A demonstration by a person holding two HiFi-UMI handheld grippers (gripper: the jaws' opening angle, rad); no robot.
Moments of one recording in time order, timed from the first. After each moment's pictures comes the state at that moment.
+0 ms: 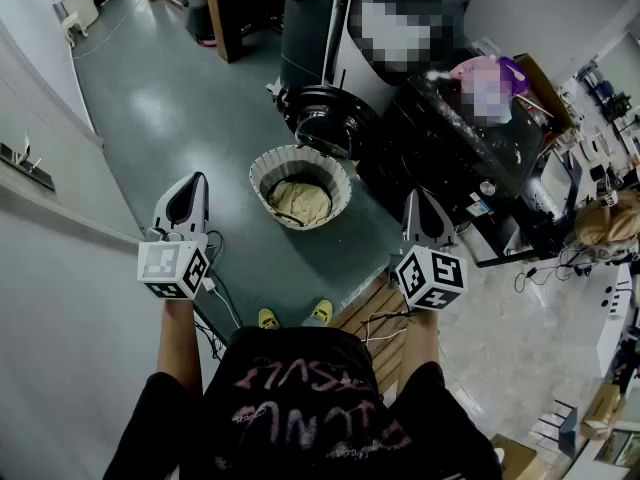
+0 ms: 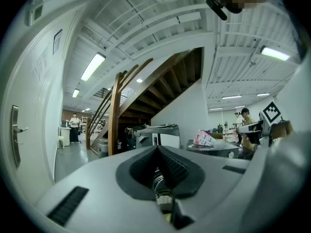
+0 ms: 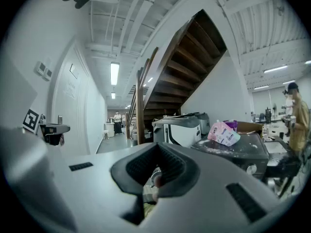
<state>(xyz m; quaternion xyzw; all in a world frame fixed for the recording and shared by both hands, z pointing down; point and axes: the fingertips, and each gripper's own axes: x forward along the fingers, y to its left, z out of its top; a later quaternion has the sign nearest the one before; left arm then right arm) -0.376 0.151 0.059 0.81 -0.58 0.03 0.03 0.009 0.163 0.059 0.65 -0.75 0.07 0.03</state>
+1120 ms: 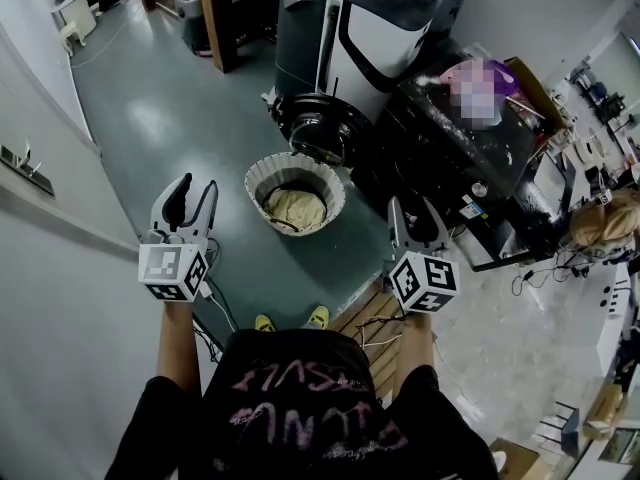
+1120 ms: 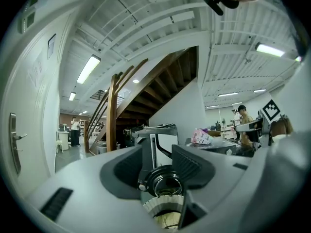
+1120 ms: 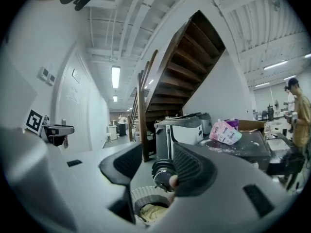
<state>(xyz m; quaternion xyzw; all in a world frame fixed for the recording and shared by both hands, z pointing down) -0.362 0.163 0.051 0.82 -0.57 0.04 0.01 0.013 0.178 0.060 0.64 -0.76 0.08 0.01</state>
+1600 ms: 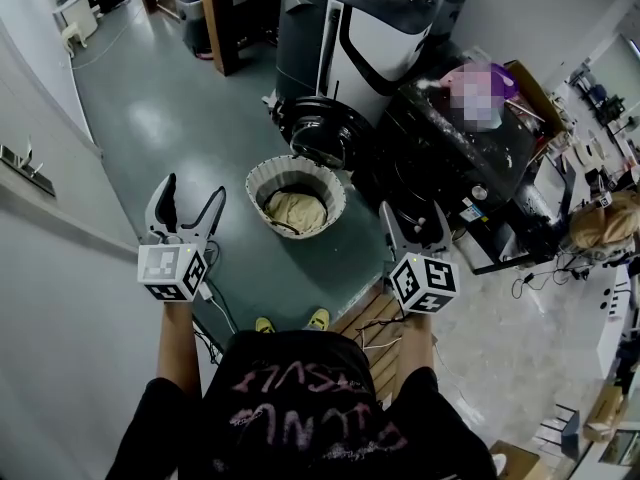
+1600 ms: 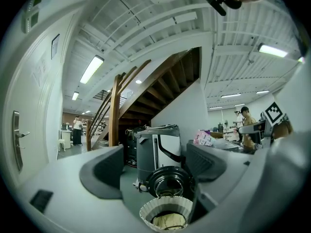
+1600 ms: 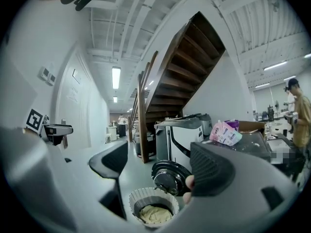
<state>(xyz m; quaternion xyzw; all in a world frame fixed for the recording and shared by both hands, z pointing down) -0.371 0.162 0.050 0.81 -0.58 0.03 0.02 0.013 0.177 0.060 0.64 -0.77 0.07 0.00</state>
